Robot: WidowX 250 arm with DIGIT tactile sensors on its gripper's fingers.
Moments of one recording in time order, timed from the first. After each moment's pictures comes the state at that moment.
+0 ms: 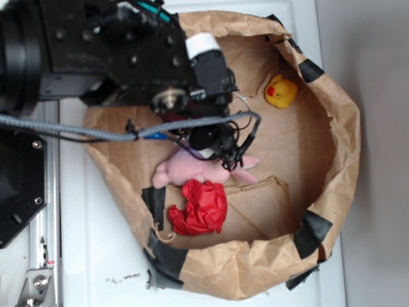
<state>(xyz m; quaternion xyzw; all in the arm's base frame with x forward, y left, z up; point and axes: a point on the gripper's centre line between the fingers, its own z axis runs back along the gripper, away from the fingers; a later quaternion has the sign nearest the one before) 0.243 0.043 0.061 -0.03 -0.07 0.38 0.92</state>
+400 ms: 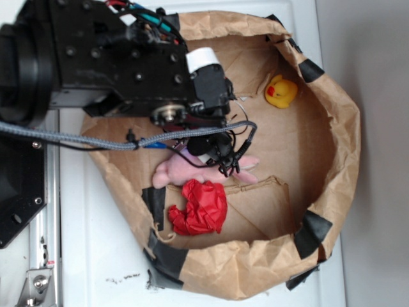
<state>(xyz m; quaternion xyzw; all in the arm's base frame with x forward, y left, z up) 0.243 0.045 0.057 -0.02 -0.08 0.38 0.92</state>
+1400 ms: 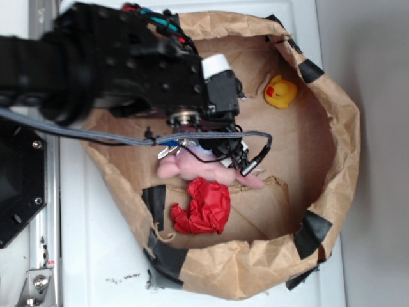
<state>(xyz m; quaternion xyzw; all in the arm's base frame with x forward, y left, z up) 0.251 0.057 0.028 0.01 -0.08 0.37 0.93</state>
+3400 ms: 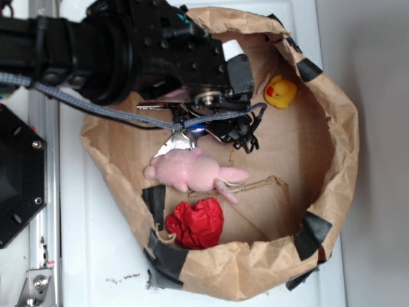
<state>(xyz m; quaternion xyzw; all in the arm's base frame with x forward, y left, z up) 0.258 0.068 0.023 0.00 -0.06 0.41 0.91</state>
